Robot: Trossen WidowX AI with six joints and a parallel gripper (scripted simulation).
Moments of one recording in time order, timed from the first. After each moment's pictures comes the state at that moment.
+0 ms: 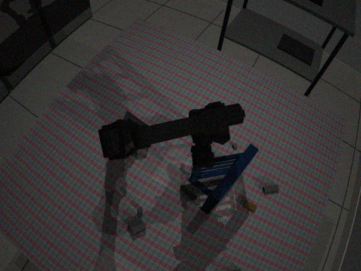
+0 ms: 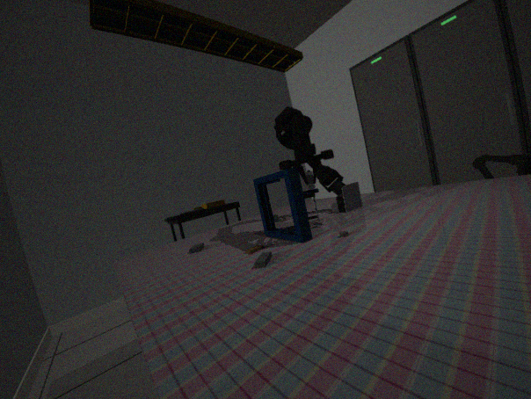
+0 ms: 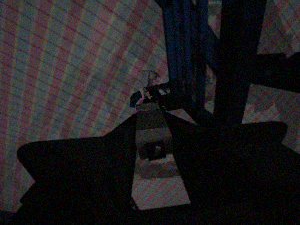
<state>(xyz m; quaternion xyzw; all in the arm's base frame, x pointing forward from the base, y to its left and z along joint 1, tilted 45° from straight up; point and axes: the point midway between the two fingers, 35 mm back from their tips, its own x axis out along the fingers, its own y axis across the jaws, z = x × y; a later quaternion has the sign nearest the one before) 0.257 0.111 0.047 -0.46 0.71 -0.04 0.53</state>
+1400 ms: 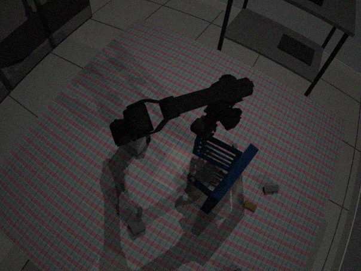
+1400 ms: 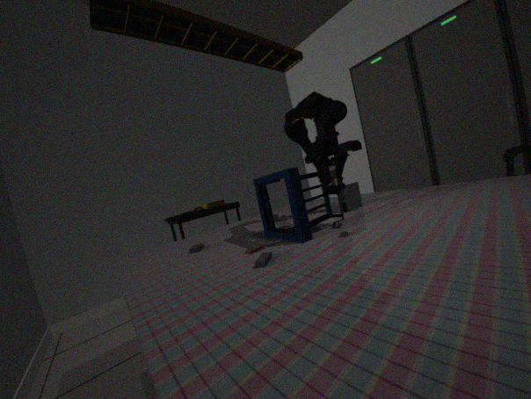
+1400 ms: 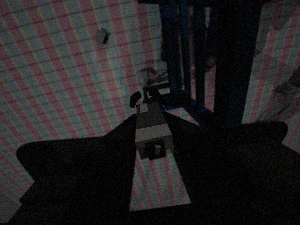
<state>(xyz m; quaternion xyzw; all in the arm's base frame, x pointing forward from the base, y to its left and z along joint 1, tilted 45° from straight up) 0.245 0.182 -0.021 -0.24 0.65 -0.29 0.66</state>
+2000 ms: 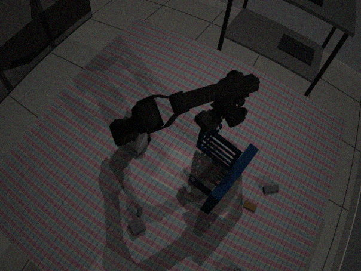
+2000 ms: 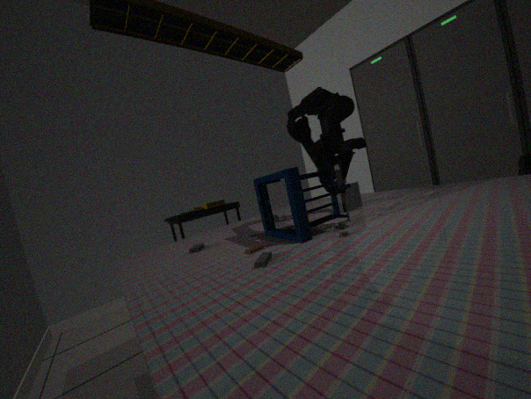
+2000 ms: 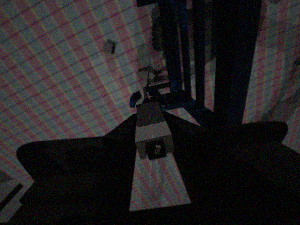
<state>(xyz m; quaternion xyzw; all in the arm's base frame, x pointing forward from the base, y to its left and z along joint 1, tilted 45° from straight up) 0.255 0.201 -0.040 -0.18 0.61 -0.35 0.69</state>
